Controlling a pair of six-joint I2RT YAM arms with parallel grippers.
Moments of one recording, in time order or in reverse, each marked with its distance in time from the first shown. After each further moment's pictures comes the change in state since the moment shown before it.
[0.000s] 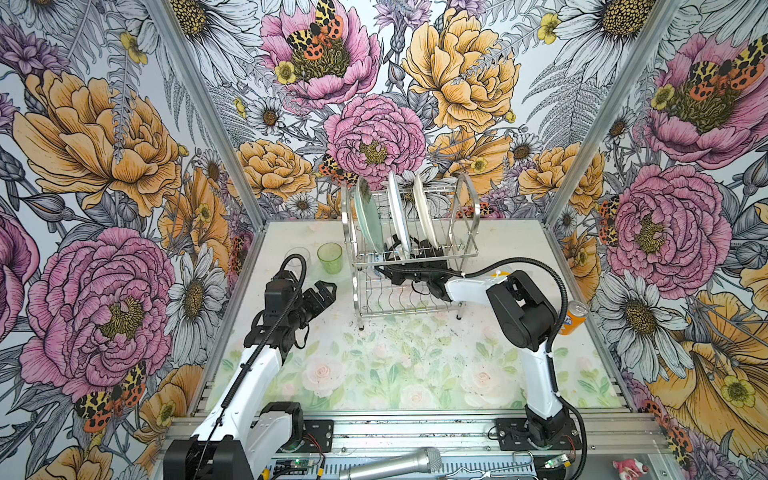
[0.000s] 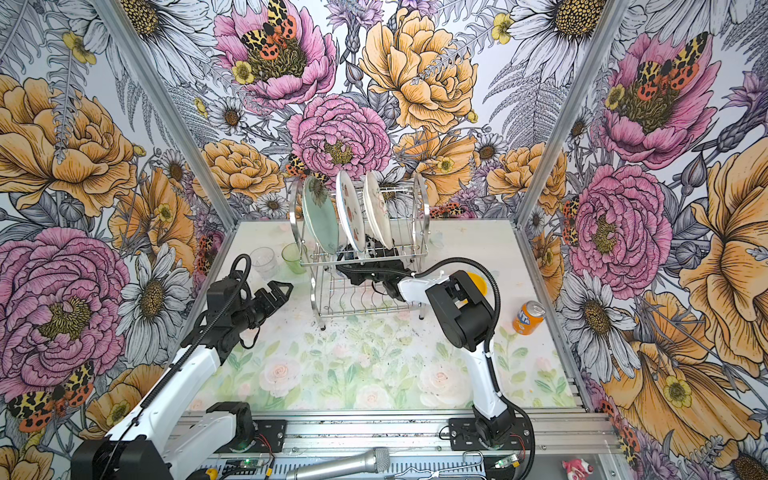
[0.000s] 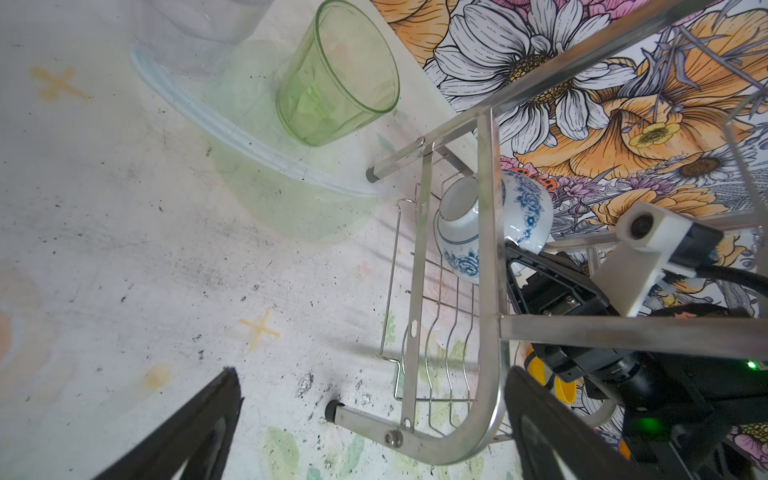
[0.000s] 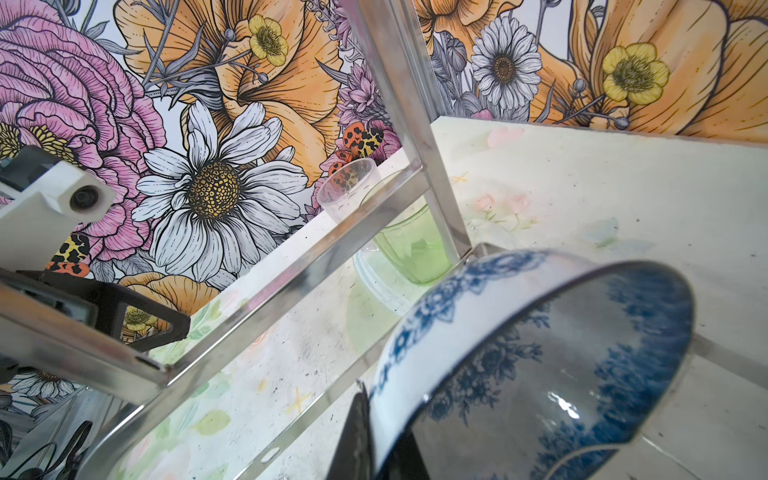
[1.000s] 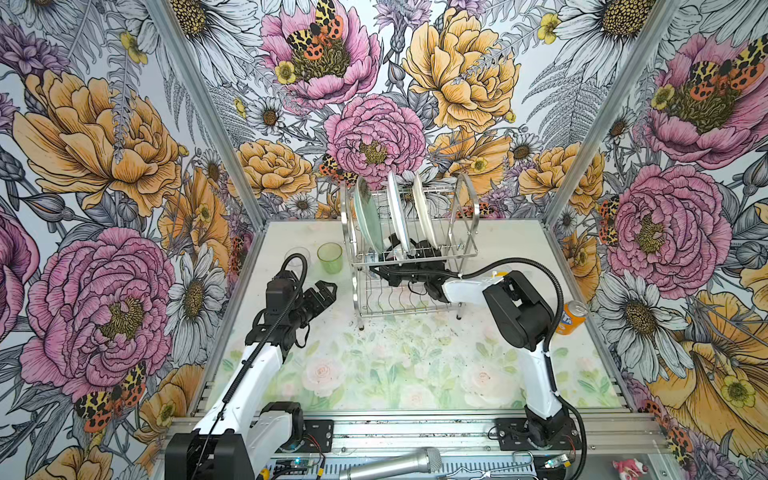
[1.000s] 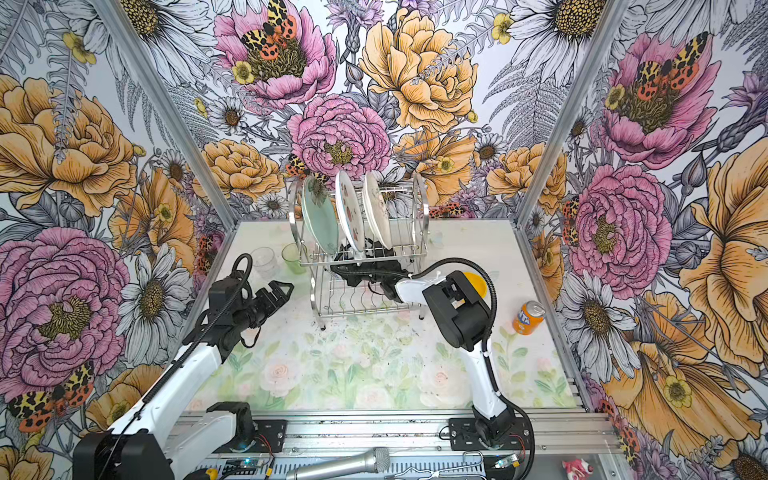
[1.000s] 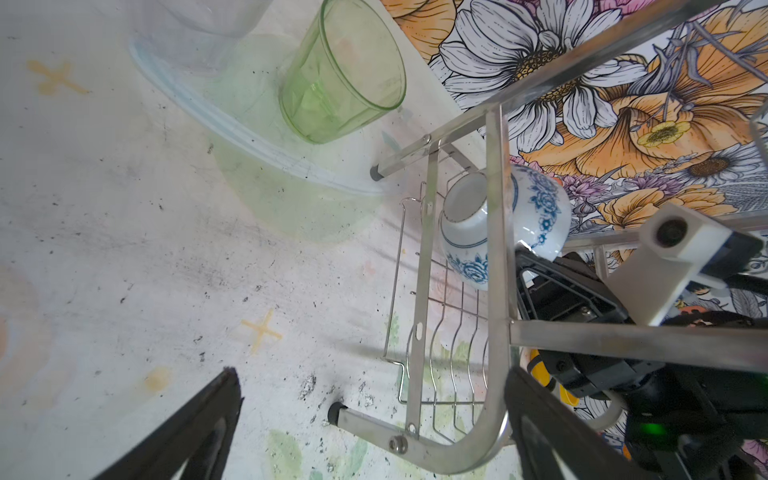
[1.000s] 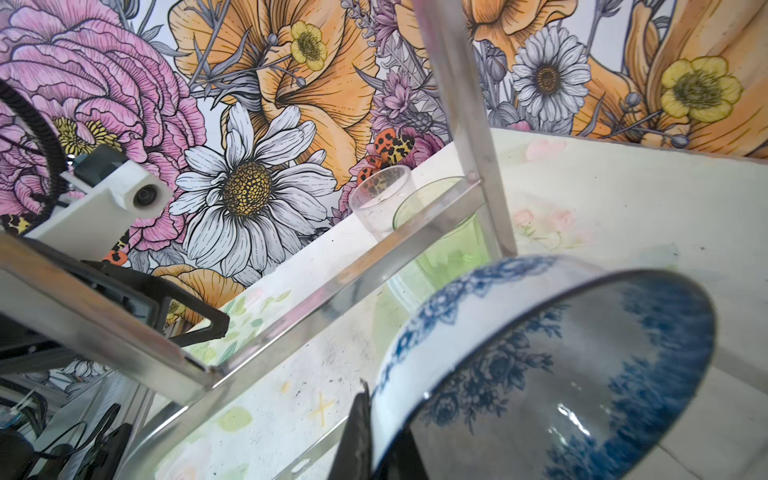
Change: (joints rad) left arm 0.000 0.022 0.000 0.010 0.000 0.000; right arm 0.026 0.014 0.005 0.078 -0.061 0.017
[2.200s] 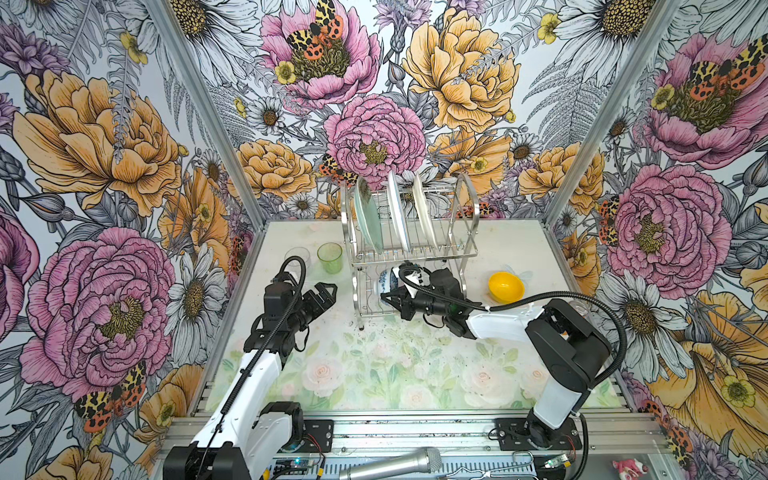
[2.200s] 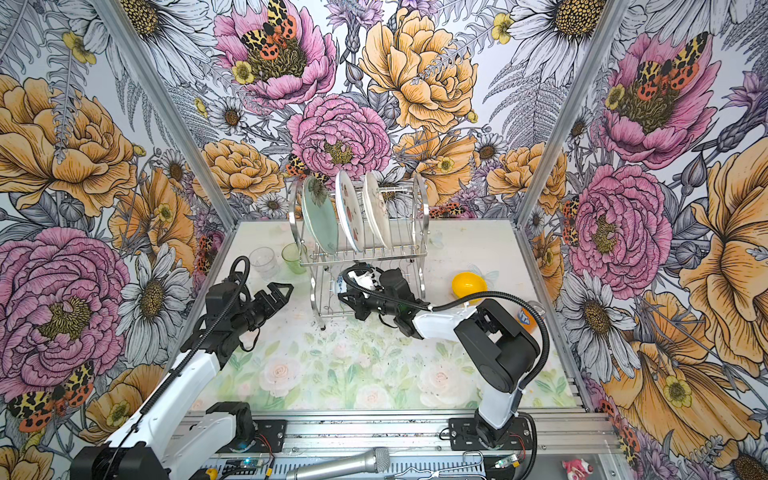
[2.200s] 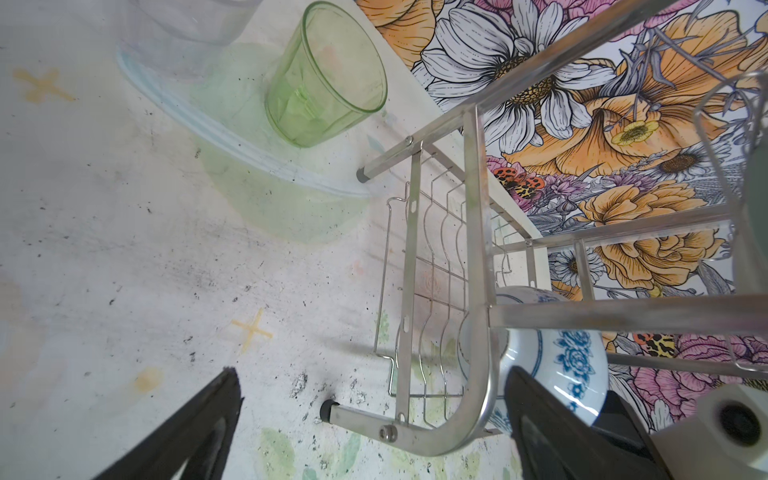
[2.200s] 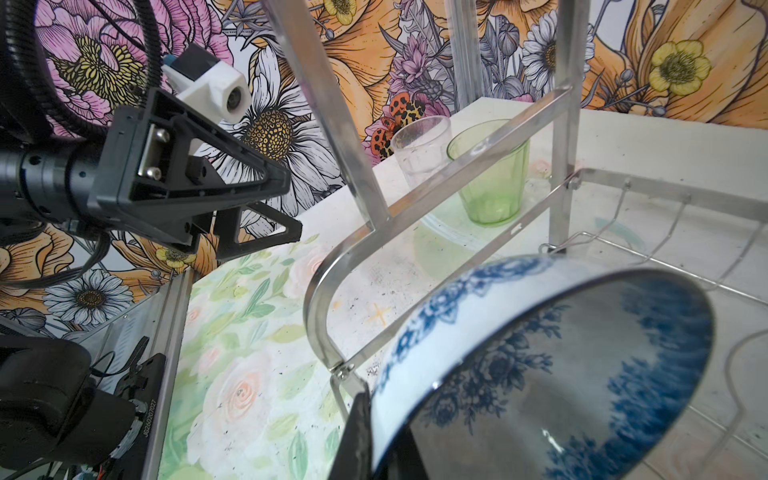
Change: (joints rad) left arm 0.000 -0.058 -0.034 0.027 0.020 -0.001; right arm 0.119 -0.443 -0.504 -0.014 0.227 -0.093
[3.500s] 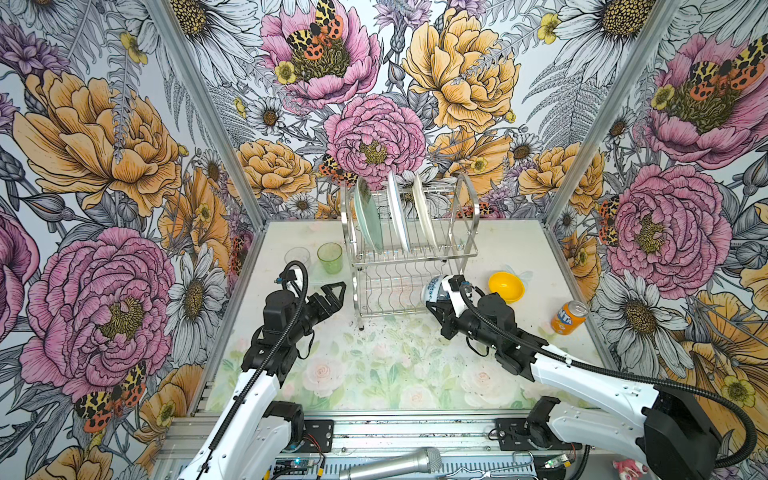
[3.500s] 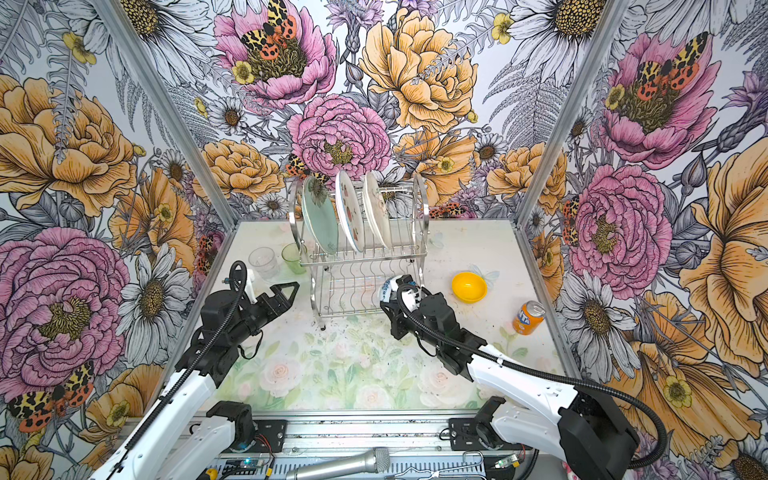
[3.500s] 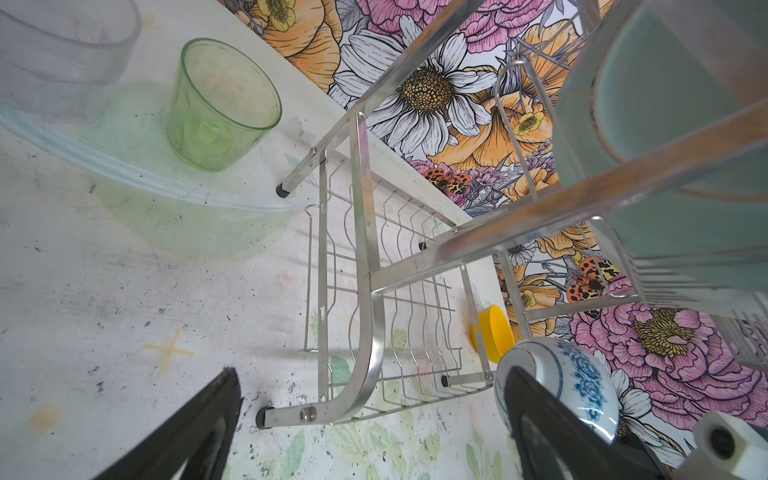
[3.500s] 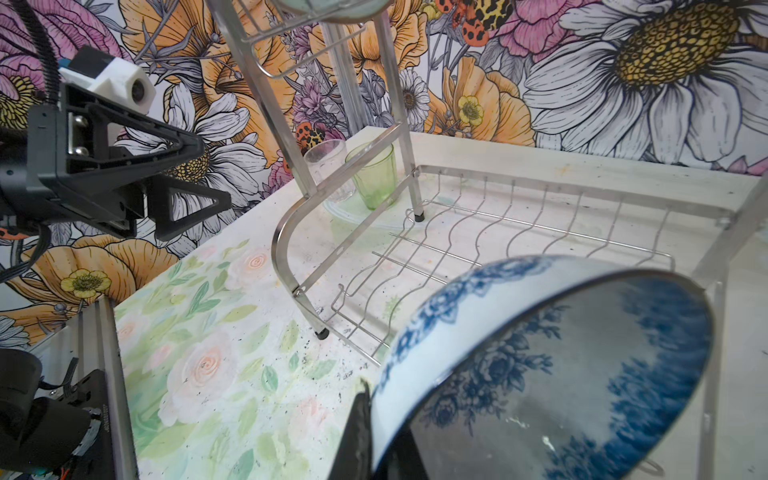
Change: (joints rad) left arm -0.118 -0.176 -0.038 0.058 -0.026 -0.018; right arm -0.012 -0.665 -0.327 -0.350 0.350 0.006
